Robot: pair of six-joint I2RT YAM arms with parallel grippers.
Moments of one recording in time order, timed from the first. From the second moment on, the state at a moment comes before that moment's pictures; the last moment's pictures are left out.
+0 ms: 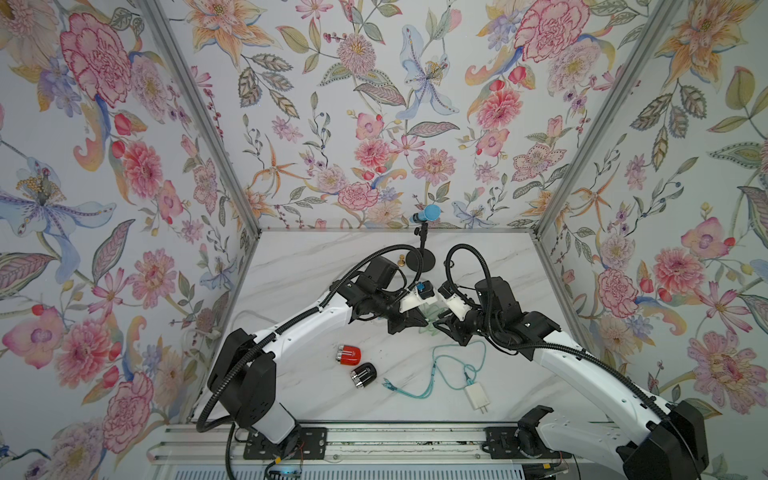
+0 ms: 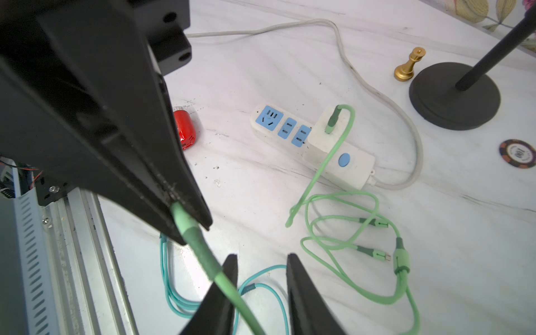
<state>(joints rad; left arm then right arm) -0.72 1.59 1.26 -0.52 0.73 0.52 0.58 1.12 0.87 -0.49 -0.37 -0.17</state>
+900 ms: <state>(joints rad) -0.59 1.45 0.97 0.09 0.84 0.14 0.59 1.05 0.82 -0.42 -0.38 -0.11</state>
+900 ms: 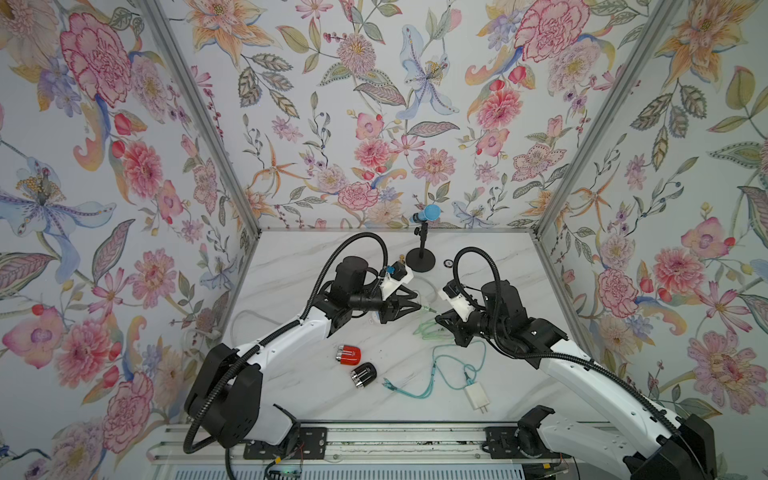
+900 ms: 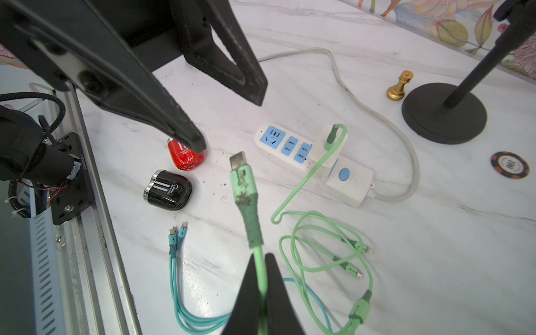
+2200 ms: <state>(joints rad) -0.59 1.51 0.93 0.30 0.95 -0.04 0.67 1.07 0.85 -0.37 -0.23 -0.11</state>
